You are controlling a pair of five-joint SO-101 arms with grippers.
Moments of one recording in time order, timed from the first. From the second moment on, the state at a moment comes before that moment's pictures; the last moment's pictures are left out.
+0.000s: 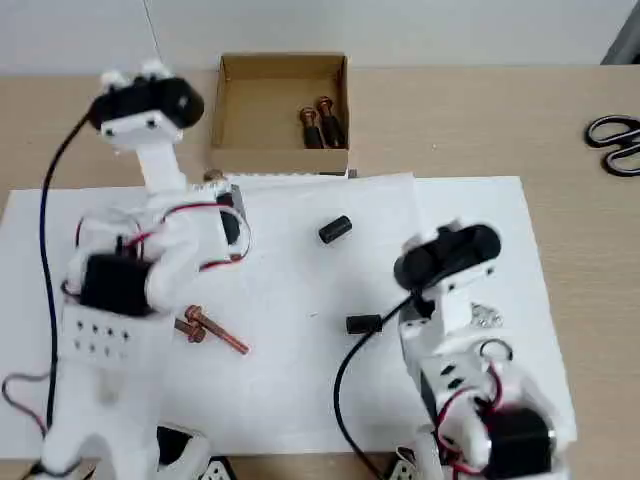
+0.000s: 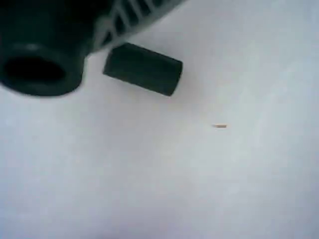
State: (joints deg) left arm 9.1 -38.8 21.8 72.3 26.1; right arm -13.6 -86.7 55.1 81.9 4.8
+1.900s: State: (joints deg) left arm 25.4 -102.9 86.6 36.1 26.3; right arm -42.9 -103.3 92.8 42.2 6.4
